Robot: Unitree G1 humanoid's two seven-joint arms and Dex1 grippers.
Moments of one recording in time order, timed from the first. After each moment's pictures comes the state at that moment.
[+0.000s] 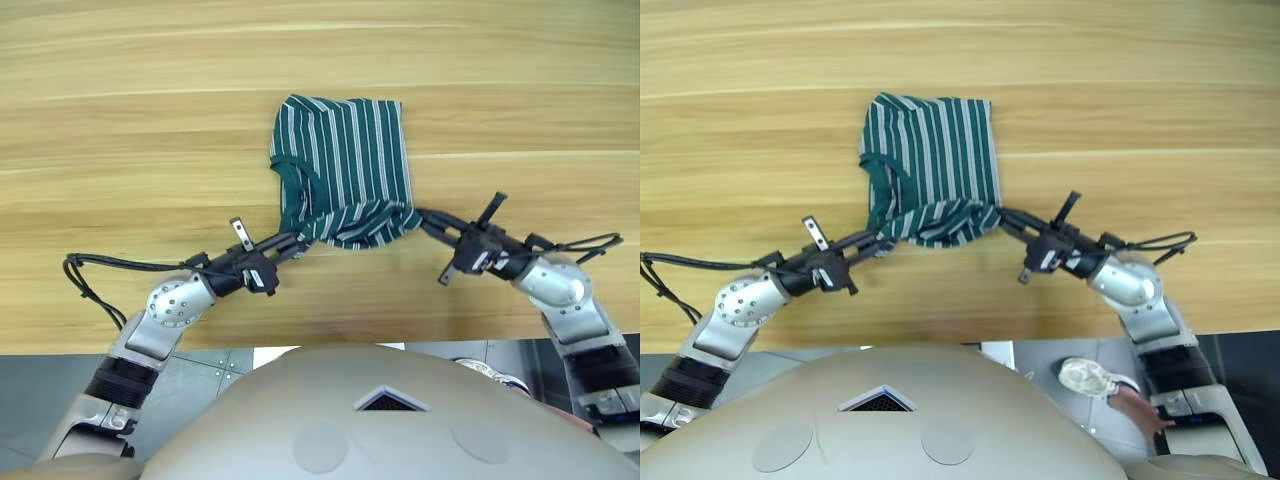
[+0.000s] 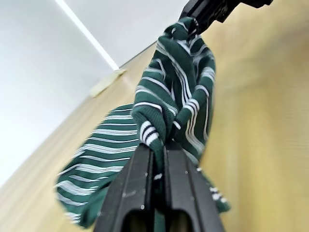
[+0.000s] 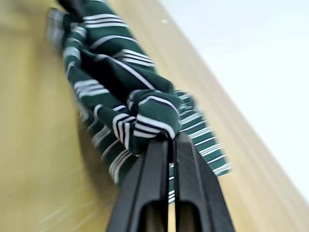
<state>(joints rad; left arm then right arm) 0.26 0.64 -0.28 -0.09 0.07 -0.58 -0.49 0.18 -0.69 0.19 0.02 -0.03 -0.69 0.51</state>
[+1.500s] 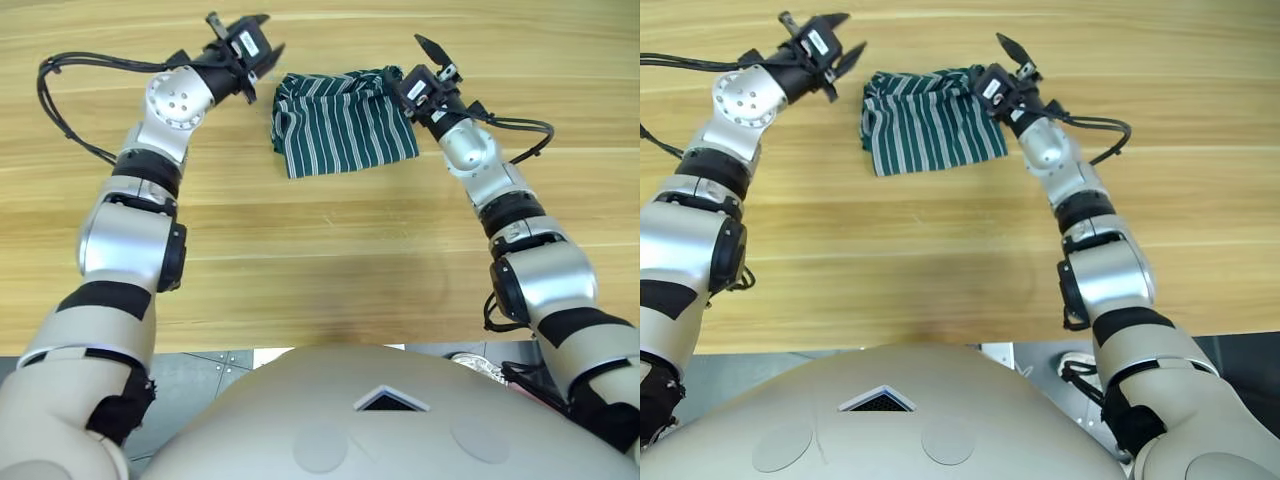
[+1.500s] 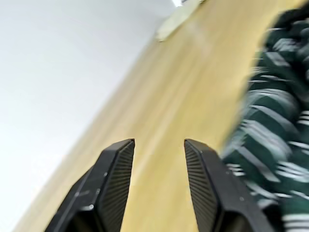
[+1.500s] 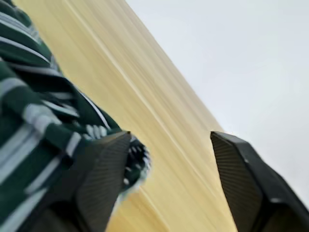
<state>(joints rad) -0.83 0.41 -0.19 1.20 0.21 -0.68 -0.36 -0.65 -0.28 0.30 0.96 -0.44 -0.65 0.00</state>
